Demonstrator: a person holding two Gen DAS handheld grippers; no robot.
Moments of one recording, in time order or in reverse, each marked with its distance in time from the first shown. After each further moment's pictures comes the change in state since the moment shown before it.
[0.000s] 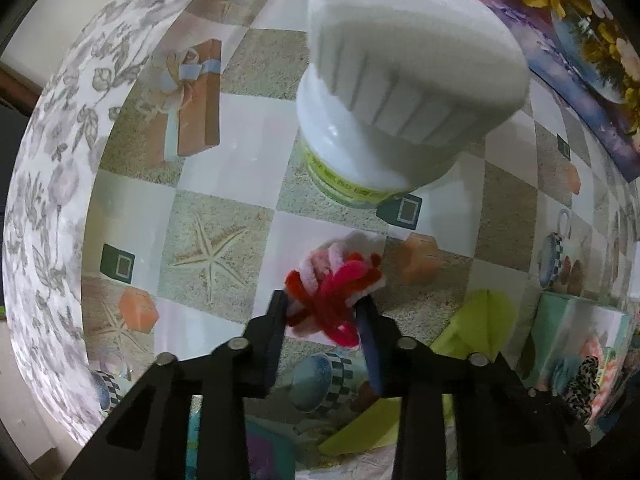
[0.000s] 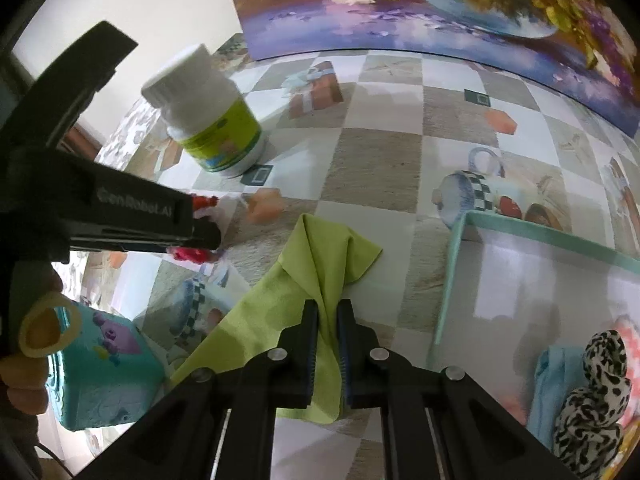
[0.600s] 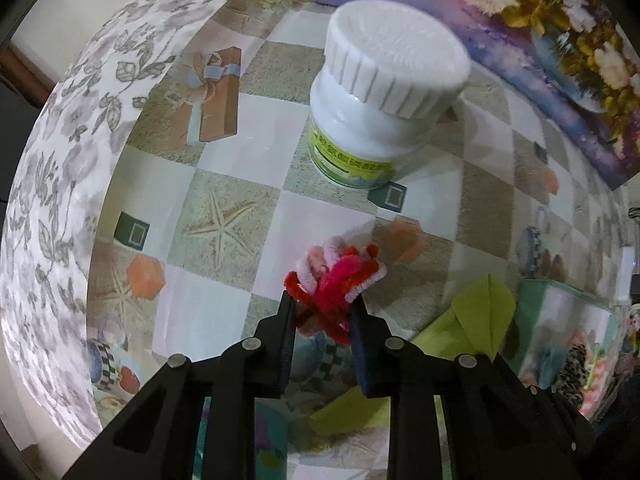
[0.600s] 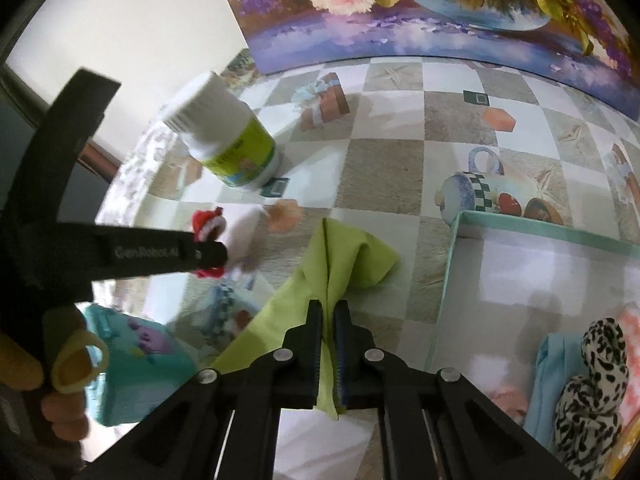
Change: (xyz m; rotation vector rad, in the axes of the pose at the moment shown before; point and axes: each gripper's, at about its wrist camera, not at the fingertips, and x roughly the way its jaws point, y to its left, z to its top) left arm -0.020 0.003 -0.038 -0.052 -0.088 -0.061; right arm -0.029 -0.002 -0.001 0.056 -0.021 0.127
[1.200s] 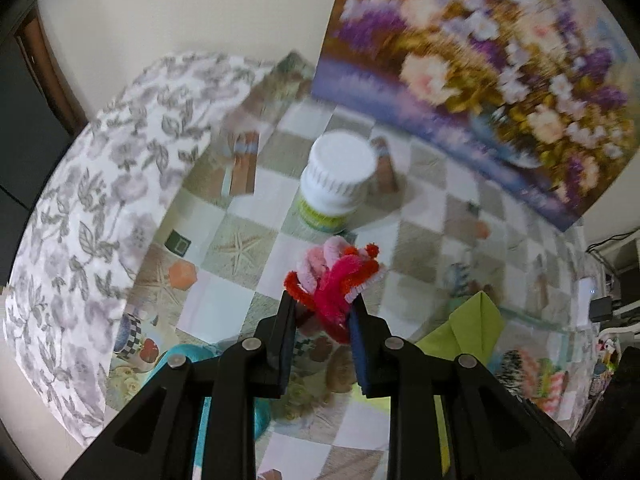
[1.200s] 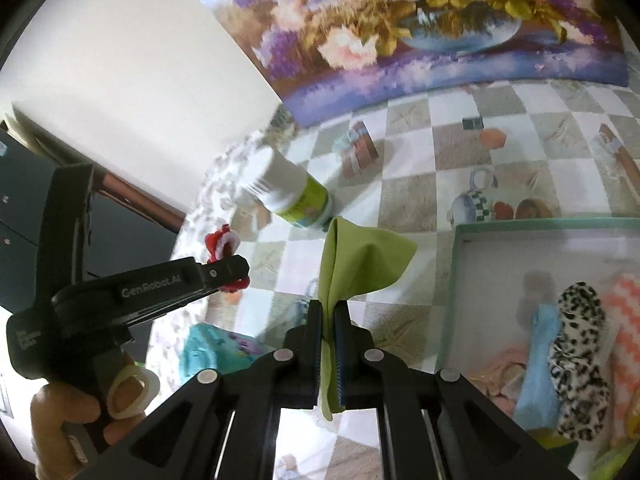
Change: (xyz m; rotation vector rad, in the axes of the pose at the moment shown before) left arm -0.113 0.017 -0.038 -0.045 -0.268 -0.061; right arm -0.074 -0.005 -0.006 0.115 -0.121 0.214
